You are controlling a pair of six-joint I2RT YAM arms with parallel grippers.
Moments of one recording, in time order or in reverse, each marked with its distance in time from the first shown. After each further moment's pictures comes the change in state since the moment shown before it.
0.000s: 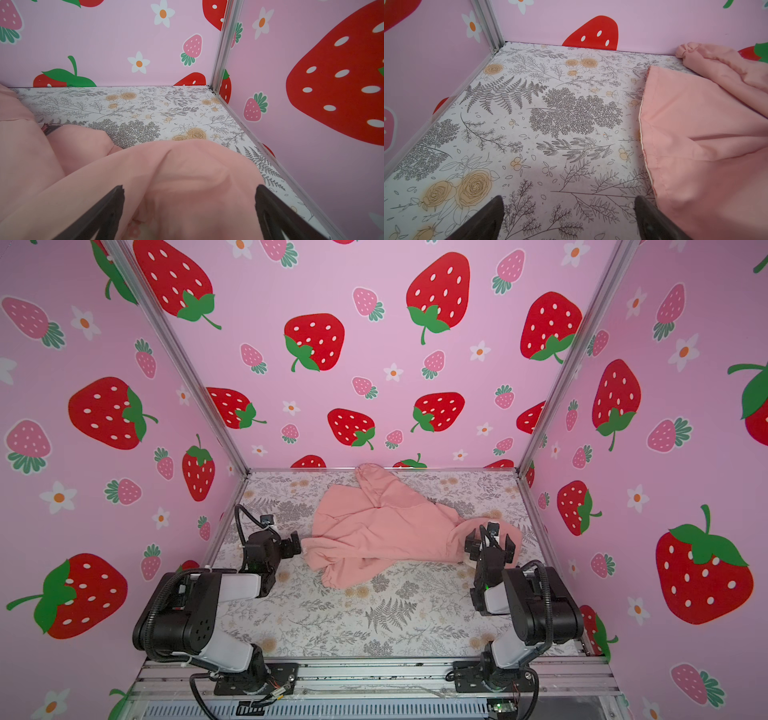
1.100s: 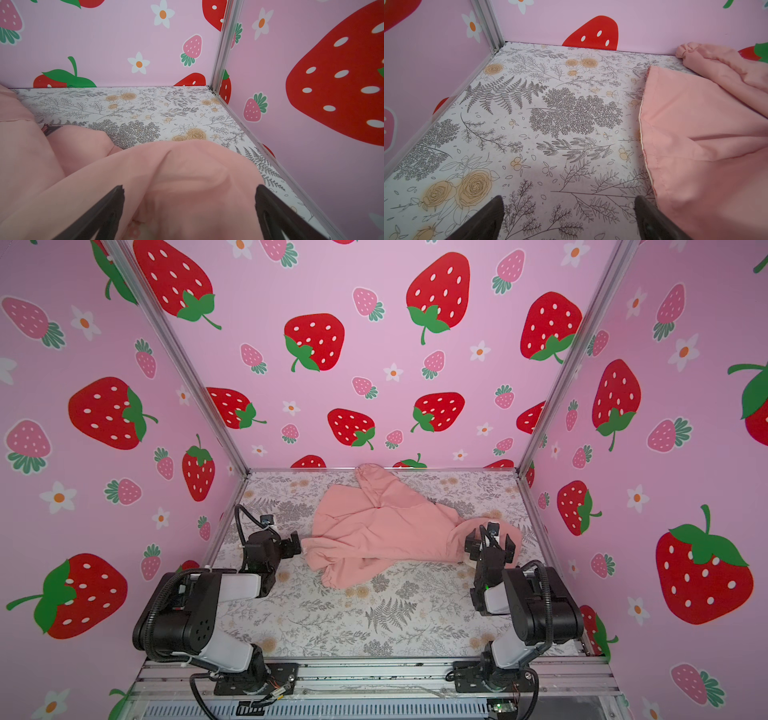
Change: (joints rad) left arm 0.000 0.000 0.000 0.000 0.000 0.000; right arm 0.000 0.000 0.000 0.007 0.000 0.000
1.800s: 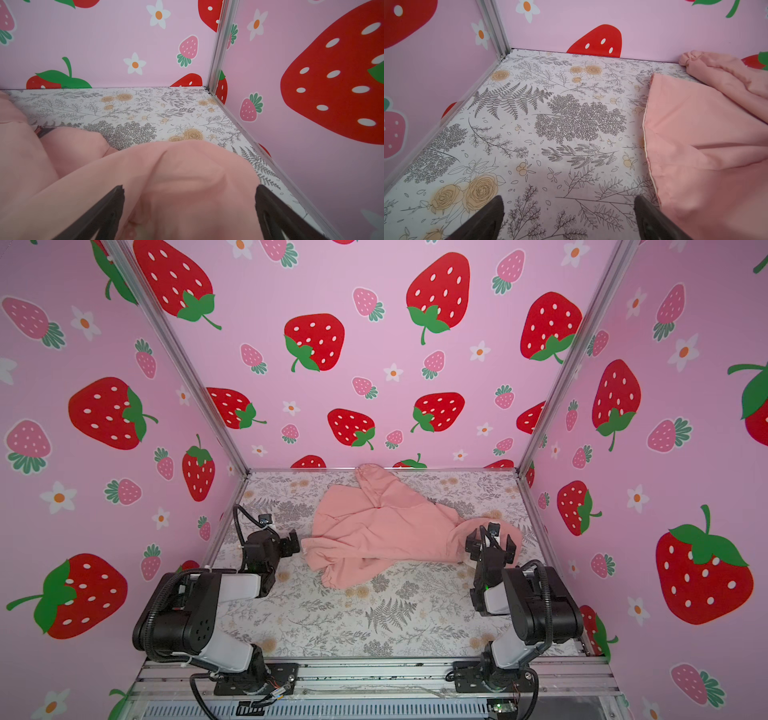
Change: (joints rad) left arm 0.000 0.000 0.000 0.021 -0.016 0.000; right arm 0.001 0.002 0.000 0.008 0.017 -0.001
